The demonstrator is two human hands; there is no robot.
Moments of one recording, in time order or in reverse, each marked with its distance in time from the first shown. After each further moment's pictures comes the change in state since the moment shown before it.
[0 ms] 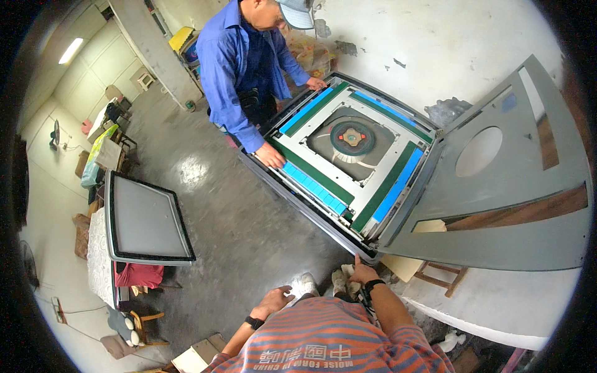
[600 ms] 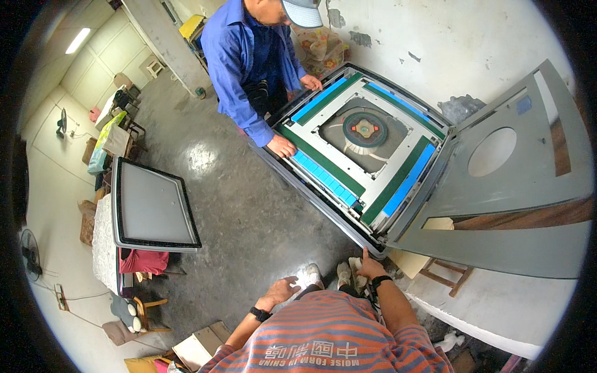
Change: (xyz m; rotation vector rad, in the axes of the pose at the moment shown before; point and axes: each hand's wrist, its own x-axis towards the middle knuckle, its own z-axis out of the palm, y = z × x) left_hand -0.002 0.004 -0.001 -0.088 0.021 -0.016; right_hand 0.011 0.006 0.006 0.056 0.043 -0.004
